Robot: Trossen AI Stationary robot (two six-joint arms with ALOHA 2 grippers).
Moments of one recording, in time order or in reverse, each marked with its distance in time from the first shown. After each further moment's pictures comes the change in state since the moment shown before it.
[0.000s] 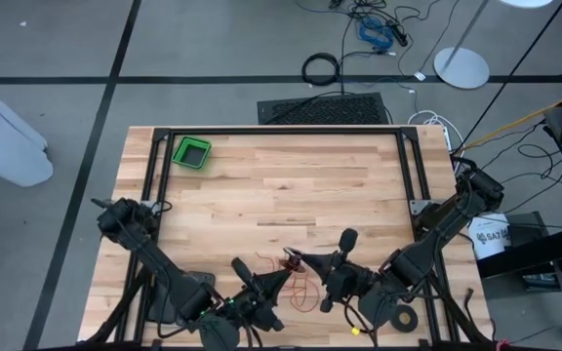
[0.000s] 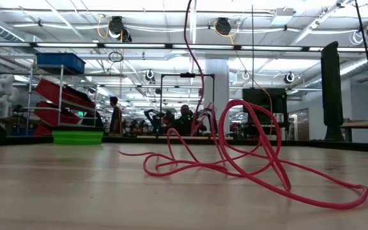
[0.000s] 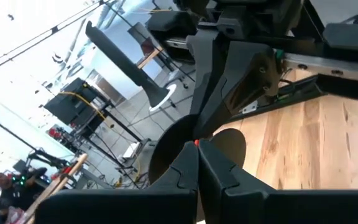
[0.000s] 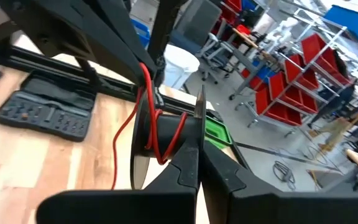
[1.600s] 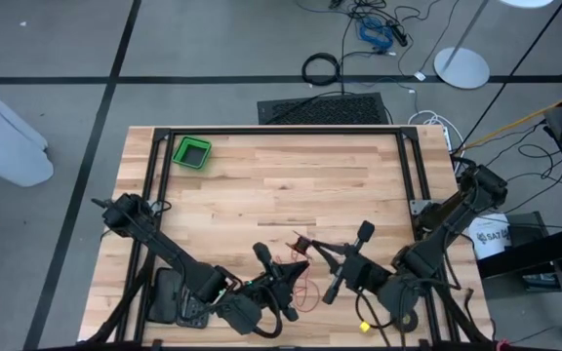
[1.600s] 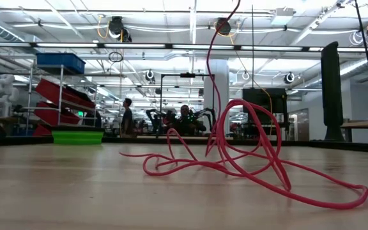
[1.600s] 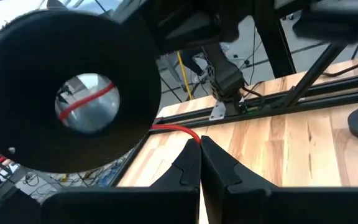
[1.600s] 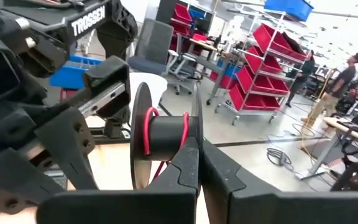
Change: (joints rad) left arm 0.119 -0.001 -0.034 -0.040 0.245 -0.259; right arm 0.013 -0.048 -0.001 0.218 0.190 0.022
